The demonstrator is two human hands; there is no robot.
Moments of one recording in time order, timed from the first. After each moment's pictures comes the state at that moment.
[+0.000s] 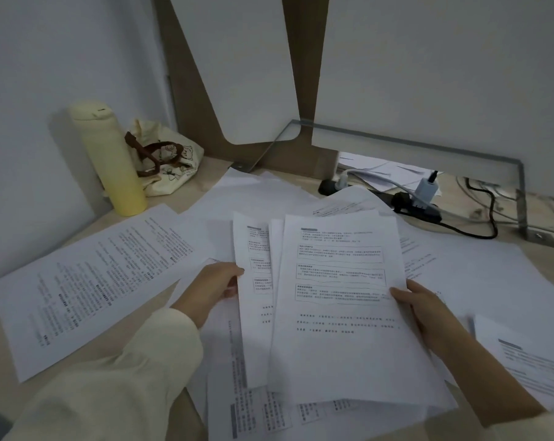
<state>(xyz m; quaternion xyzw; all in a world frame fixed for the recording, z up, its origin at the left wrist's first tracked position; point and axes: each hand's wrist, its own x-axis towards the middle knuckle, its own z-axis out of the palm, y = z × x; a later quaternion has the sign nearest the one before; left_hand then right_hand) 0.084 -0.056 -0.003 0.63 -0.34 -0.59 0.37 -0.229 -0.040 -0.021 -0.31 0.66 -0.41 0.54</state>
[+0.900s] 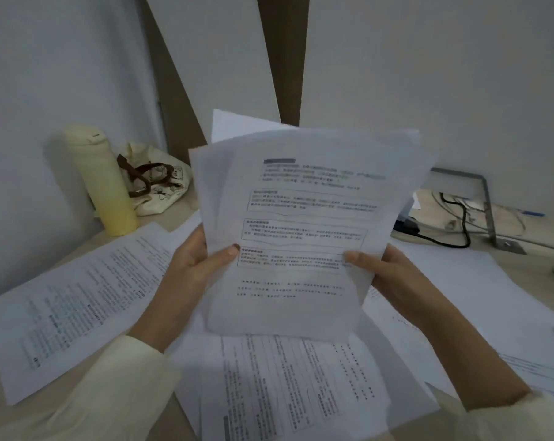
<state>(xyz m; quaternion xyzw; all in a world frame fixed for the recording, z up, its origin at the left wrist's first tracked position) 0.081 -0.011 0.070 0.41 -0.53 -0.47 0.57 -0.187 -0.033 0.067 -0.54 0.45 -0.43 0.57</state>
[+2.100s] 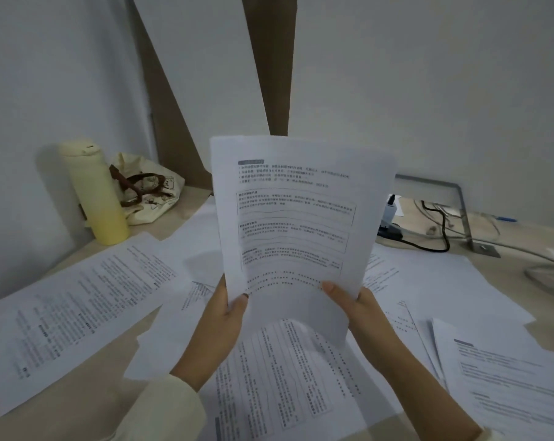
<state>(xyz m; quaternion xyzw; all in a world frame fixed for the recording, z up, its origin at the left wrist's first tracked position) 0.043 0.008 0.018 0.51 -0.56 -0.45 0.47 -0.156 0.002 0.028 -0.47 0.54 -0.47 0.52</state>
